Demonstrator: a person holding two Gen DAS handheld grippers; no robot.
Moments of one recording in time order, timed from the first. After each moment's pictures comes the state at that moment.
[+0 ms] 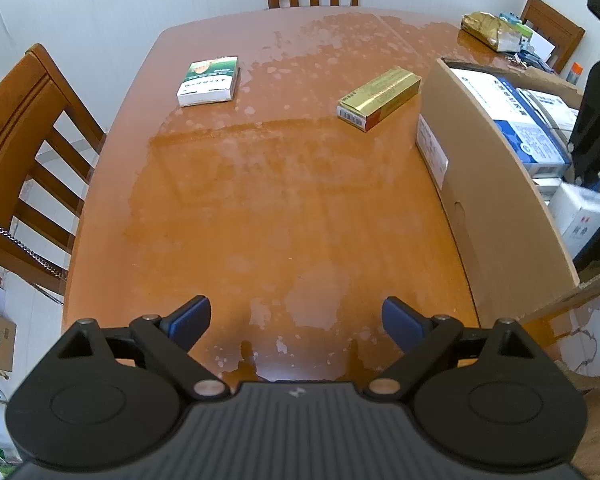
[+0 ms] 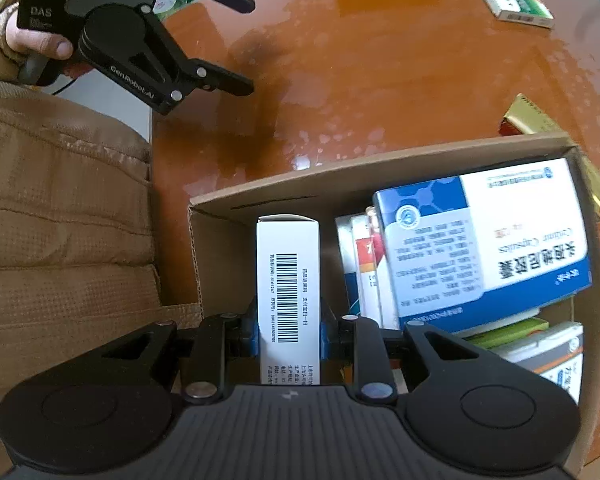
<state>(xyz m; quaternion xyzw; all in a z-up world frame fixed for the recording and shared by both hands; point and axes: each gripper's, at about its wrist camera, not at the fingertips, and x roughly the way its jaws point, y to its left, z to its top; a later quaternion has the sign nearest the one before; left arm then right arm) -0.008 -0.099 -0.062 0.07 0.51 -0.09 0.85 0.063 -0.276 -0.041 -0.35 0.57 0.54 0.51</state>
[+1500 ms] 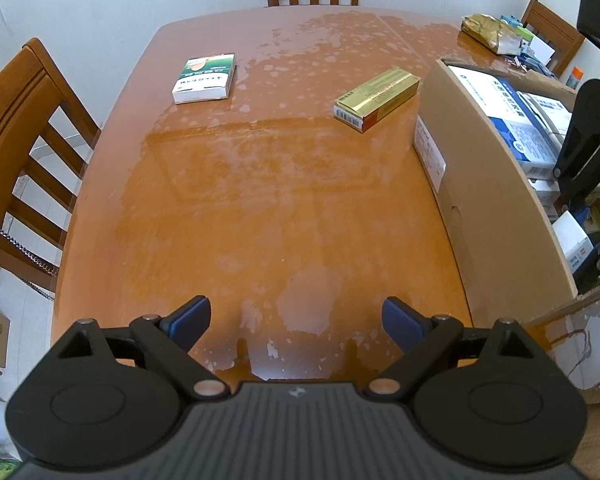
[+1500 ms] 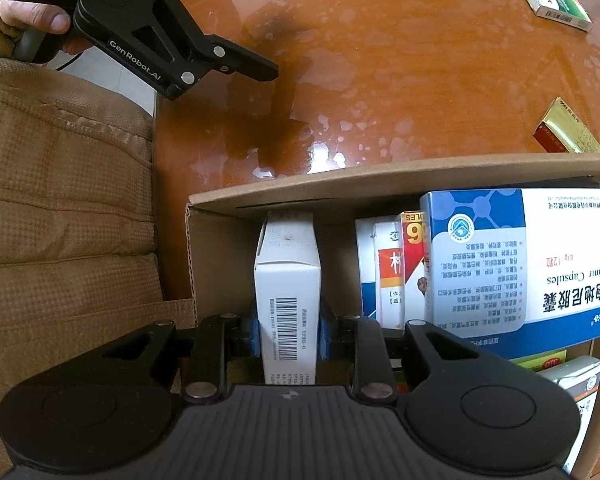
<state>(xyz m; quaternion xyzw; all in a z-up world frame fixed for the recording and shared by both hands) -0.005 -0.098 -0.065 0.06 0.51 -0.09 0.85 0.049 -0.252 -0.054 -0.35 0.59 0.53 0.49</state>
